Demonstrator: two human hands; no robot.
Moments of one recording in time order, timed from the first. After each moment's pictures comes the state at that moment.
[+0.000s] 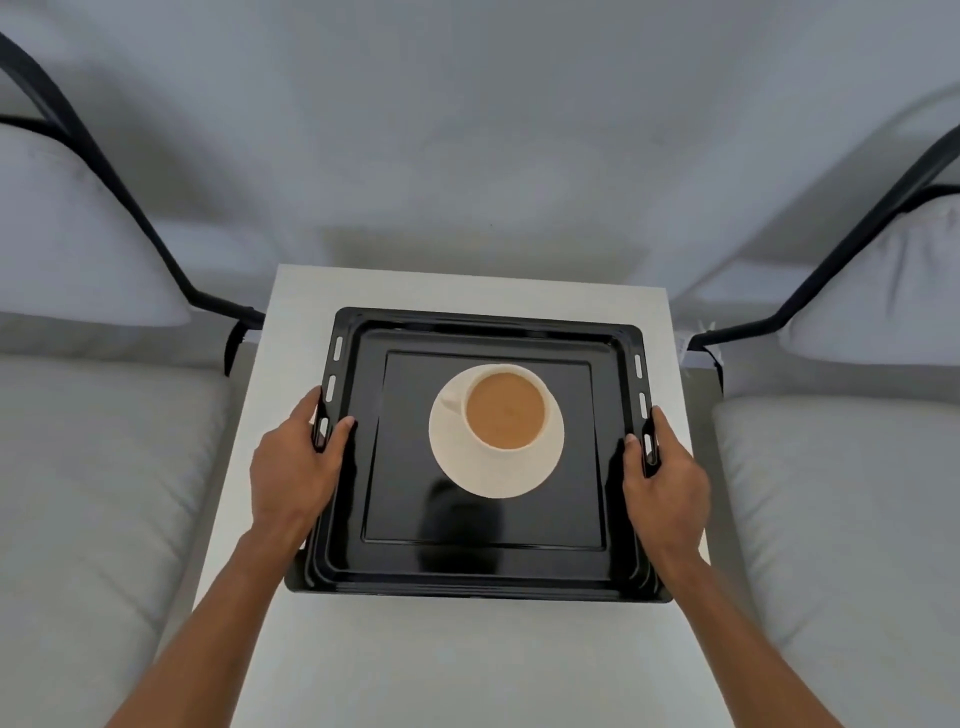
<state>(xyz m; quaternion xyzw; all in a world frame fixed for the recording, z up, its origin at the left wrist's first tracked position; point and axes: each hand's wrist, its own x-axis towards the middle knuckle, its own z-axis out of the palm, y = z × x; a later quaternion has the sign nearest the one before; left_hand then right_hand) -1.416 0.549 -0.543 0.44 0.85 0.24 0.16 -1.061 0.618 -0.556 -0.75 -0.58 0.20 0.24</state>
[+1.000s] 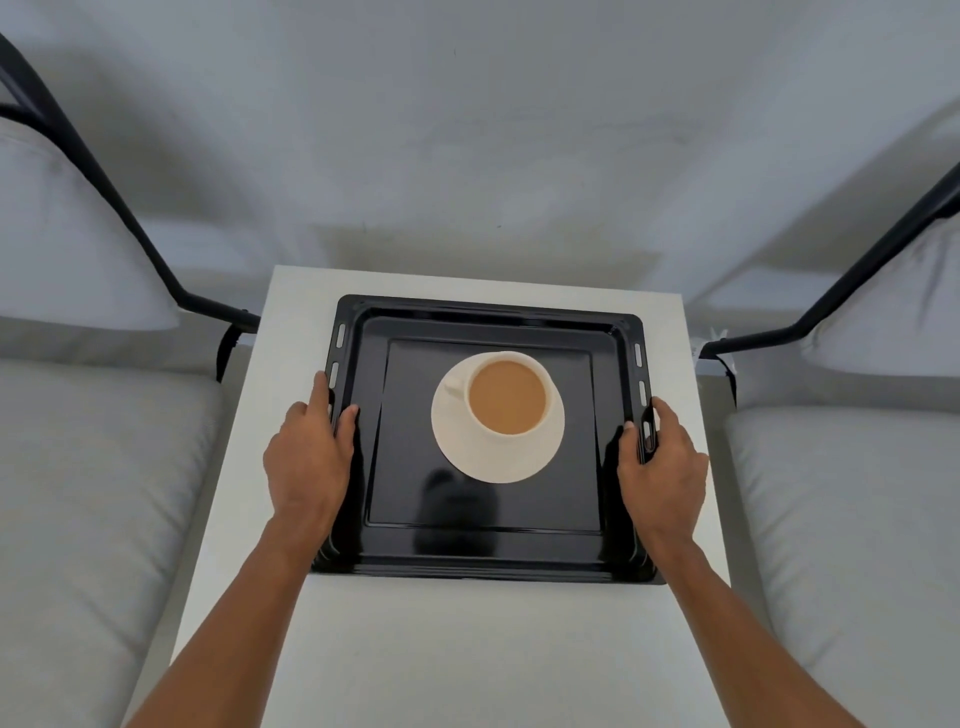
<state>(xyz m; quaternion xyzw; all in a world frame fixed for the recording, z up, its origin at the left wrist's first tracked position) -1.411 0.580 -0.565 0.44 0.88 0.14 0.12 -1.080 0.649 -0.582 -0.74 -0.60 0.15 0.25</state>
